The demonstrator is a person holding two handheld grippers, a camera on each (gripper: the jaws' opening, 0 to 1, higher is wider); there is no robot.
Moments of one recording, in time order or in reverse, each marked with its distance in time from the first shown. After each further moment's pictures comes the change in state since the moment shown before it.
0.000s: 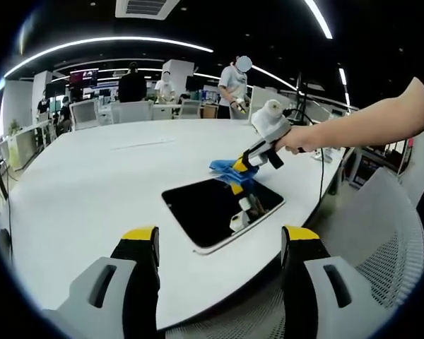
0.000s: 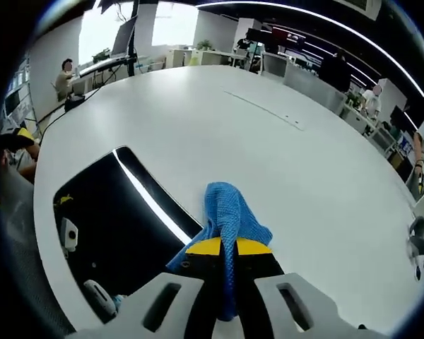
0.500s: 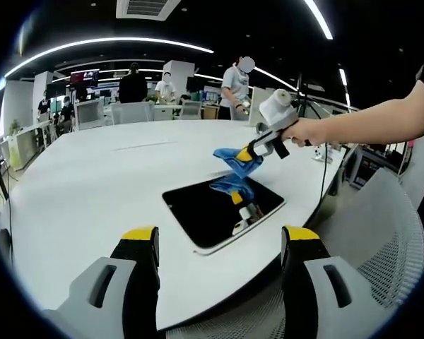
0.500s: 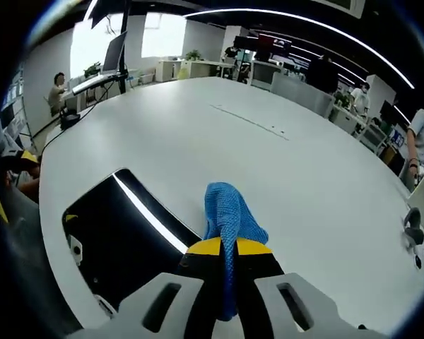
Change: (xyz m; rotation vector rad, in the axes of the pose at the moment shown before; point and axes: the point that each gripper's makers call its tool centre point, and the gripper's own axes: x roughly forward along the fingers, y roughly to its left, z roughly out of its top) left arm 0.000 0.001 0.001 -0.001 -0.006 0.003; right arm -0.027 -0.010 0.016 0.071 -0.059 -0.042
